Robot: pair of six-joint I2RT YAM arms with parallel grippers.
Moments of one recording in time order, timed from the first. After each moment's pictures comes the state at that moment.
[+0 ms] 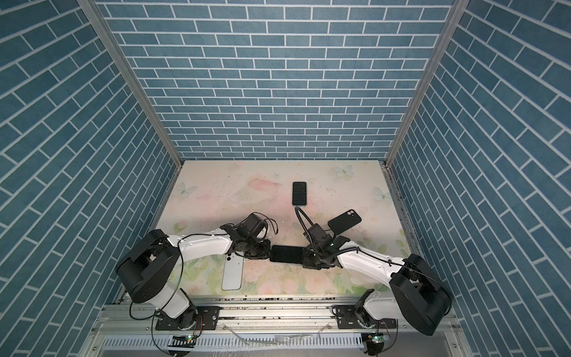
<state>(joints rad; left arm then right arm) -0.75 1.62 0.81 -0.33 0.32 -0.68 0.80 1.31 0.61 -0.48 -0.21 0.76</state>
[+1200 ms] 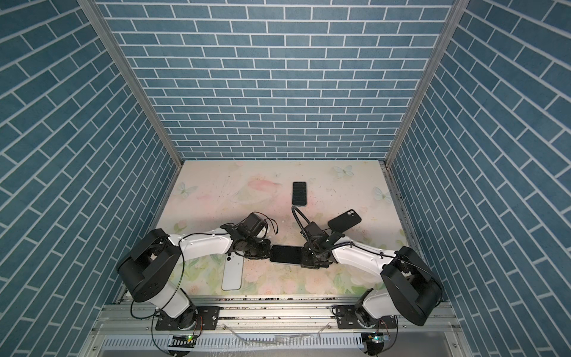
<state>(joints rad) -0.75 1.63 0.81 -0.33 0.34 -0.68 0.81 1.39 0.67 -0.53 -0.20 0.76</state>
